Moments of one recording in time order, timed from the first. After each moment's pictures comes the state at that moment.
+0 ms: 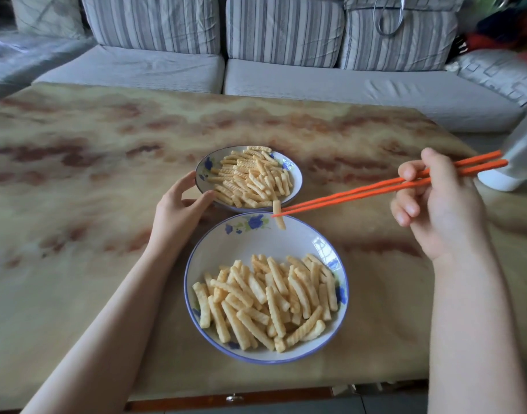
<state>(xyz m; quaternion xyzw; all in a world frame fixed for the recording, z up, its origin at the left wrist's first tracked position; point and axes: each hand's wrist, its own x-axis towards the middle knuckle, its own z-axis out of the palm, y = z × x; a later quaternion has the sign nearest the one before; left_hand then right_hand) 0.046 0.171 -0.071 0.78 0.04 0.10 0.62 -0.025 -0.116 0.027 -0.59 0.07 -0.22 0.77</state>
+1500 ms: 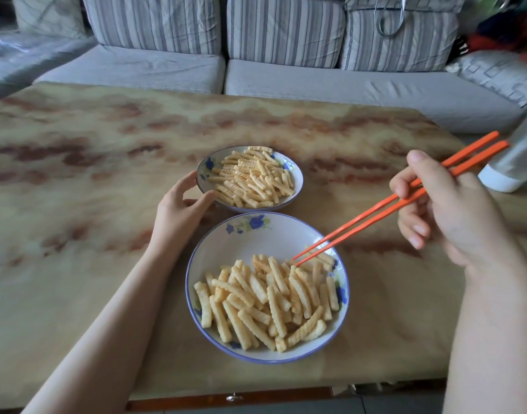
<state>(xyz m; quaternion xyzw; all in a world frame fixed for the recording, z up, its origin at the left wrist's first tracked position) 0.048 0.173 -0.073 0.78 0.04 0.11 0.62 -0.041 -0.124 0.034 -0.76 -0.01 -0.15 0.64</state>
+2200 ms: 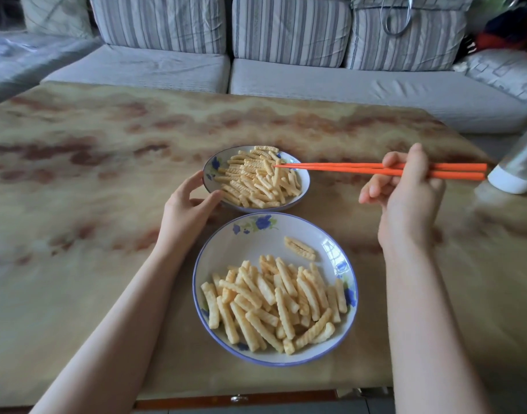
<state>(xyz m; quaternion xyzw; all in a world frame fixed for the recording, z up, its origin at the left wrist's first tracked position) 0.047 0.171 -0.071 0.78 0.03 0.11 0.62 0.000 -0.072 0.014 -0.56 0.12 -0.32 0.76</state>
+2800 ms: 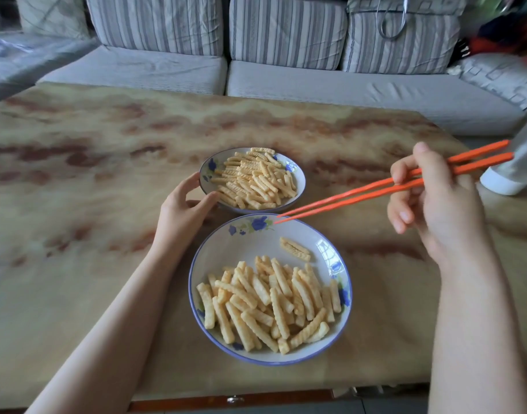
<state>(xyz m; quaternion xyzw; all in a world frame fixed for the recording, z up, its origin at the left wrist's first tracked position) 0.045 0.171 -0.070 0.78 0.04 0.10 0.62 -0.025 -0.110 0.026 -0.68 -0.01 -0.23 0.70</state>
